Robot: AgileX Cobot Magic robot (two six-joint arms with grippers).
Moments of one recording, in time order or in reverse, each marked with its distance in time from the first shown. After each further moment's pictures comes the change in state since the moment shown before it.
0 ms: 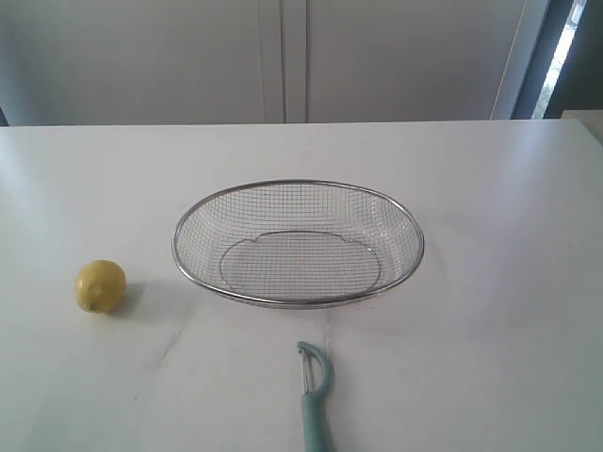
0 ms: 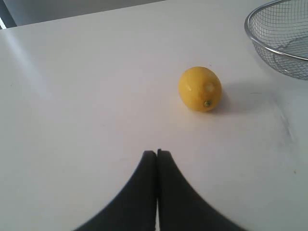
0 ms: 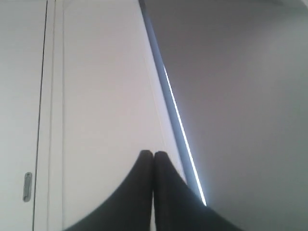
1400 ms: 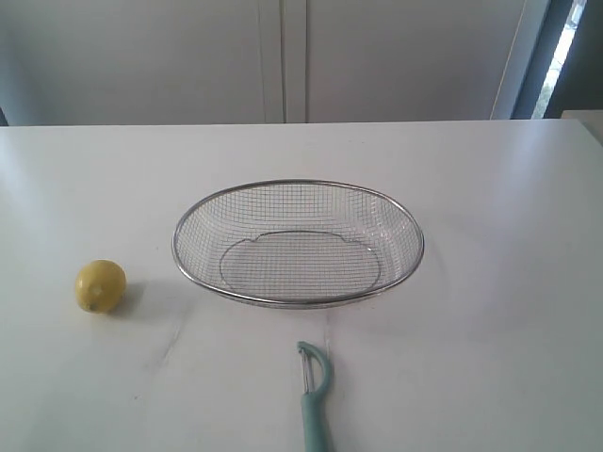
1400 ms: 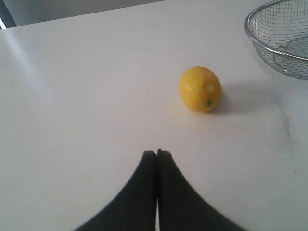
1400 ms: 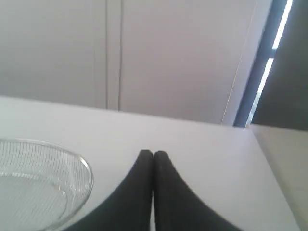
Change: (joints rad) left arm 0.000 0.000 0.000 0.000 0.000 0.000; right arm 0.000 0.499 -0.411 -0.013 1.024 -0.204
